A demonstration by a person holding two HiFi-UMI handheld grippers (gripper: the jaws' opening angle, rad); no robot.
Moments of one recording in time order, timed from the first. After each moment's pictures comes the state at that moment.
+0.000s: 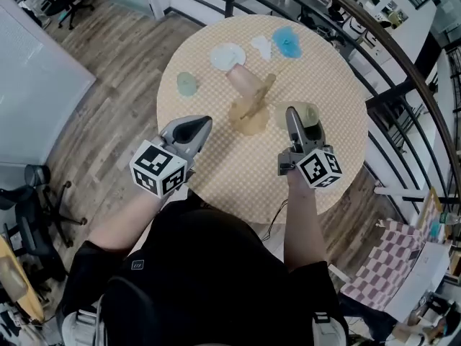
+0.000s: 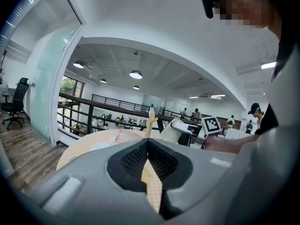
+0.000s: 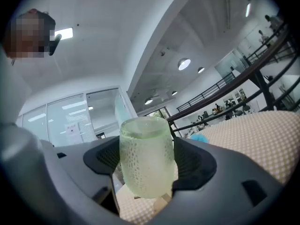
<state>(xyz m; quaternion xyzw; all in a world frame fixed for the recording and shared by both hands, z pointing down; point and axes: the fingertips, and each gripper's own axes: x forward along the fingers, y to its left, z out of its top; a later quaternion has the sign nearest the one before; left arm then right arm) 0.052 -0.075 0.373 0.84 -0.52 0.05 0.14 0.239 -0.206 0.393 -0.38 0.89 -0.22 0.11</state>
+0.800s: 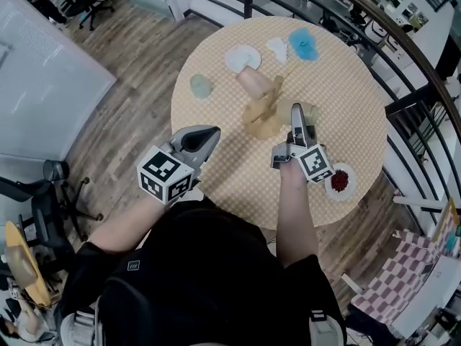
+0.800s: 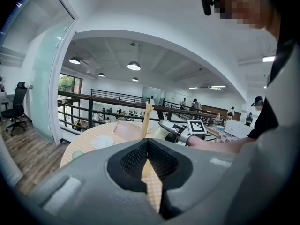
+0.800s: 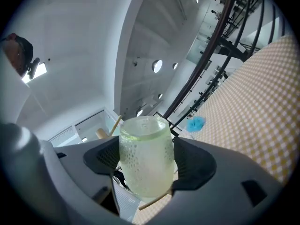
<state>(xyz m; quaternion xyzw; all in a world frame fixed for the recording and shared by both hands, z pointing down) 0.062 -0.066 0.392 0.84 -0.52 0.11 0.15 0.227 -0.238 0.458 -0.39 0.81 -0.37 0.24</state>
